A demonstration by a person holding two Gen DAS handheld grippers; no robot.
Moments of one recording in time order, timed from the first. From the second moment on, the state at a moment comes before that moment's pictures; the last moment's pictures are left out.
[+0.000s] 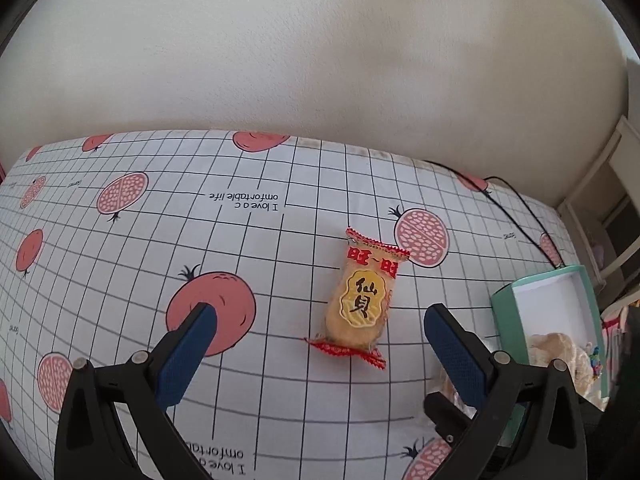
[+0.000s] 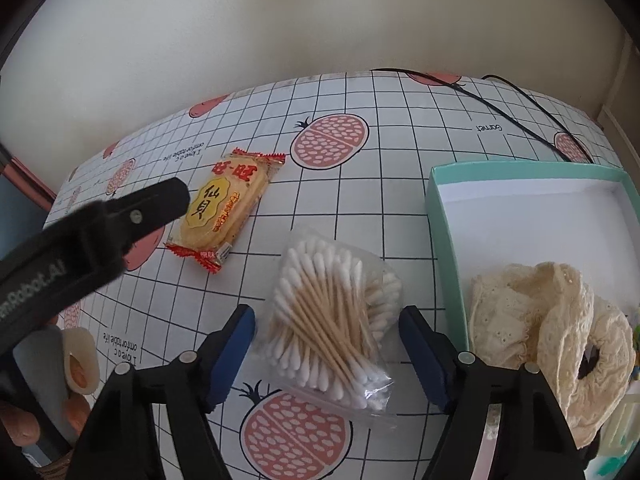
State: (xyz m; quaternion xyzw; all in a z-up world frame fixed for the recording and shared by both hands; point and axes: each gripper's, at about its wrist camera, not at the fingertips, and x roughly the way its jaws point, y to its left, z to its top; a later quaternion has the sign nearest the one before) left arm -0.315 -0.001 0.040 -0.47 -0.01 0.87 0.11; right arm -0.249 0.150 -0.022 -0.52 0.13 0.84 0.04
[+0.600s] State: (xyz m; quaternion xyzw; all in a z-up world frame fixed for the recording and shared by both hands) left arm -0.335 0.032 0.017 -0.49 0.05 0.87 0.11; right arm -0.254 0.155 -0.020 -0.51 0.12 0.85 0.02
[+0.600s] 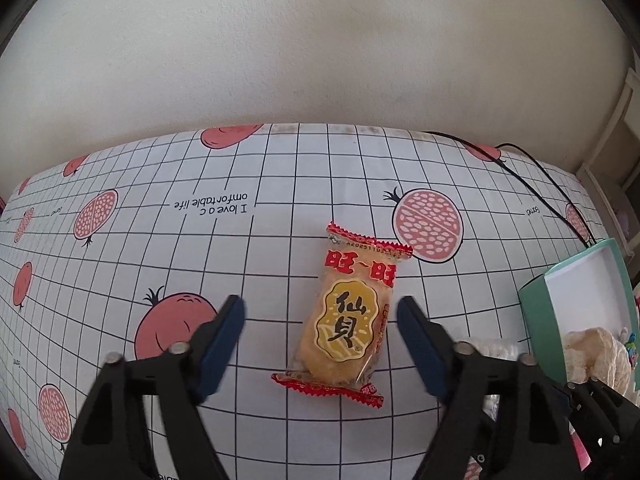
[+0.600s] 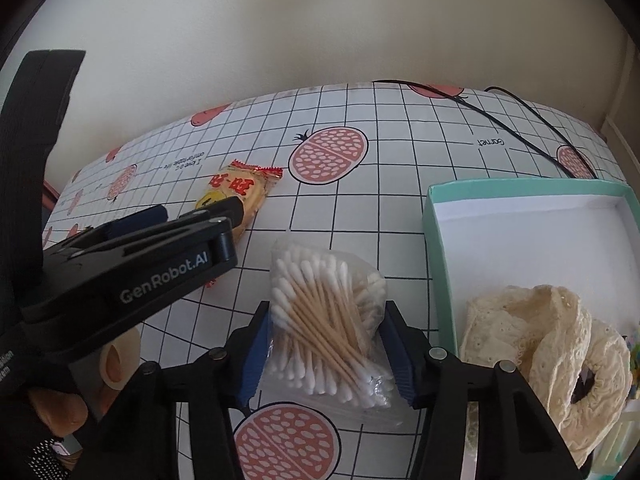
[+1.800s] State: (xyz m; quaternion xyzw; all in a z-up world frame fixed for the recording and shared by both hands) left arm -0.210 -0.027 0.052 -0.51 -0.02 0.86 0.05; right arm -0.158 0.138 0.033 -0.53 0.09 0.84 -0.02
